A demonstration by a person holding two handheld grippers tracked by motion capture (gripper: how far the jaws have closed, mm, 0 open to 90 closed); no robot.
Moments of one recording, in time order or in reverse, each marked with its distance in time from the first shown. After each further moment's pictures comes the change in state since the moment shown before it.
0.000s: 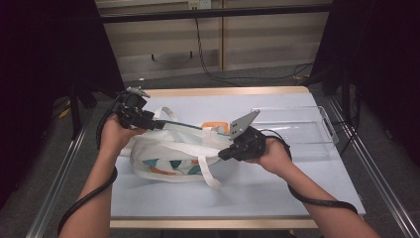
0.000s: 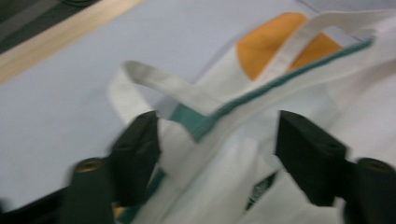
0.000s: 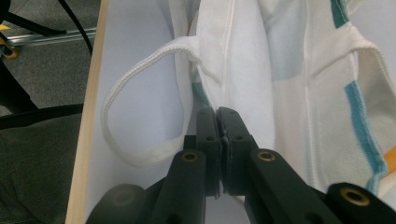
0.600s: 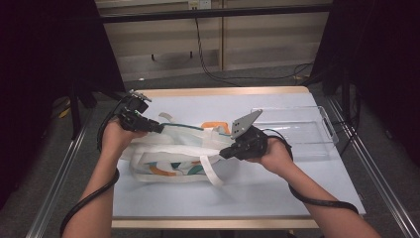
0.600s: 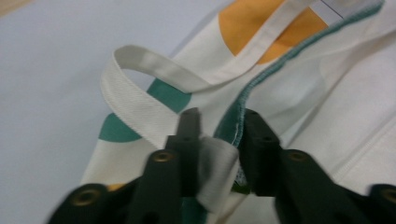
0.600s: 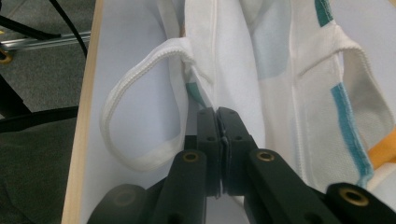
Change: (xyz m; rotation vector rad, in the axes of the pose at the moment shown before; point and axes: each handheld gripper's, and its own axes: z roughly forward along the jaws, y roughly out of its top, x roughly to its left) left arm -0.001 -0.009 0.009 0.105 -0.126 0.023; right arm -0.002 -0.003 -0.003 -0.018 -0.019 0.008
